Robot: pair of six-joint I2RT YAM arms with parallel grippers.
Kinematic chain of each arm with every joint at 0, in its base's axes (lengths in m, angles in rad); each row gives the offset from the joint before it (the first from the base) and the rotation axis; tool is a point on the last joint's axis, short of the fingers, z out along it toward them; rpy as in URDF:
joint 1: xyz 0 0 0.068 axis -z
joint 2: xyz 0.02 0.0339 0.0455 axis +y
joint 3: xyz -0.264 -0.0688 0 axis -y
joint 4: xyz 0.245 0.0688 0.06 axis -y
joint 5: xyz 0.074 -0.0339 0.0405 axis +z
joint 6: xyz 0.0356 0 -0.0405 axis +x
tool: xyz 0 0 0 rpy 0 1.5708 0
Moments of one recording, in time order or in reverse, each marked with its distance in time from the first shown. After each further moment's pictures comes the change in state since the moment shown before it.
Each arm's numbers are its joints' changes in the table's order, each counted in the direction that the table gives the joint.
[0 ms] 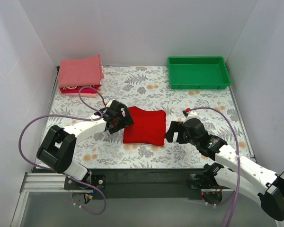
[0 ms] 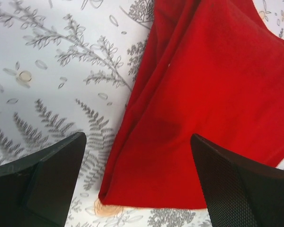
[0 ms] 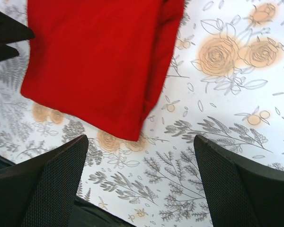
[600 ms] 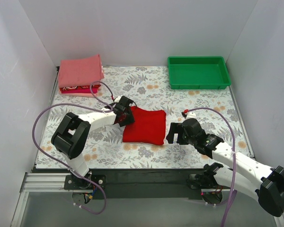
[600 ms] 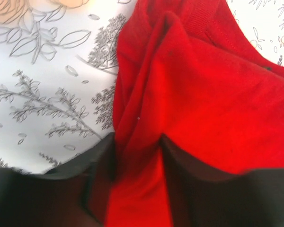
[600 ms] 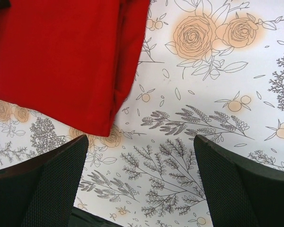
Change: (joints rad) left arm 0.014 0.257 0.160 0.063 0.020 0.058; right arm 0.011 0.084 -0.005 -0.047 -0.036 -0.011
